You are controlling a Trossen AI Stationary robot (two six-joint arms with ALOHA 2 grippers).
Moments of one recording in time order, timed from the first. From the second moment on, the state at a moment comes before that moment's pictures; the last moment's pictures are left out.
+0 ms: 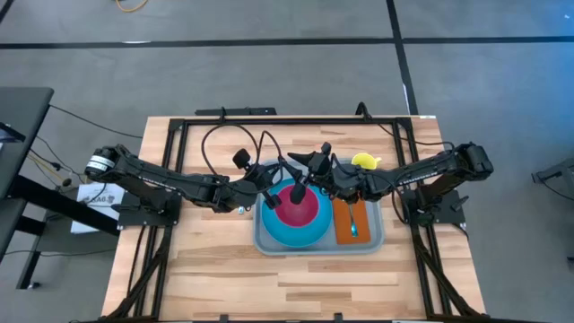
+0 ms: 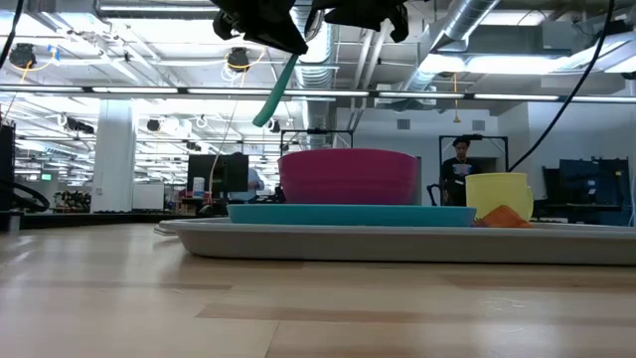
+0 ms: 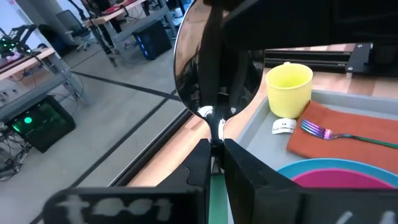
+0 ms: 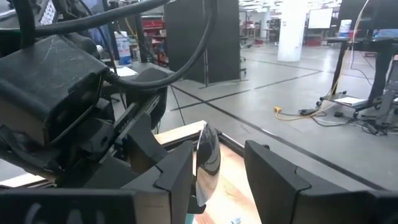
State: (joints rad) left arm -0.20 1.45 1.06 -0.06 -0.90 -0.10; right arm 0.15 1.53 1.04 0.44 0.66 0.05
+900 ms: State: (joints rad) left arm -0.21 1.59 1.10 0.00 -1.11 -0.11; right arm 0.11 1.52 1.04 0.35 0.47 -0.22
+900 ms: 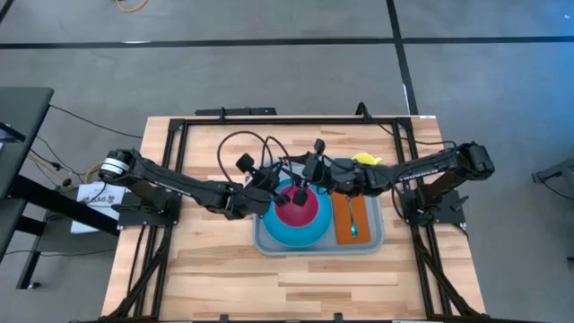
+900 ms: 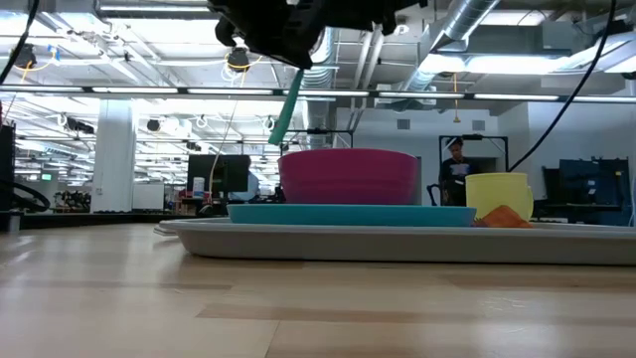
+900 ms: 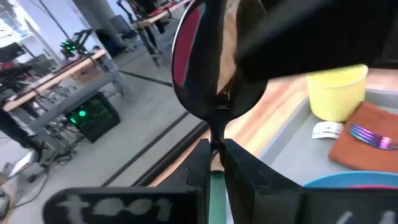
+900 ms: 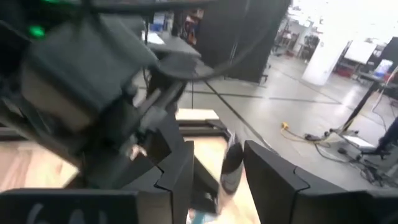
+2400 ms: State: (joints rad) left arm -0.29 1.59 1.10 -0.05 -1.09 0.13; right arm 0.12 1.52 1.15 -0.12 0.47 -0.06
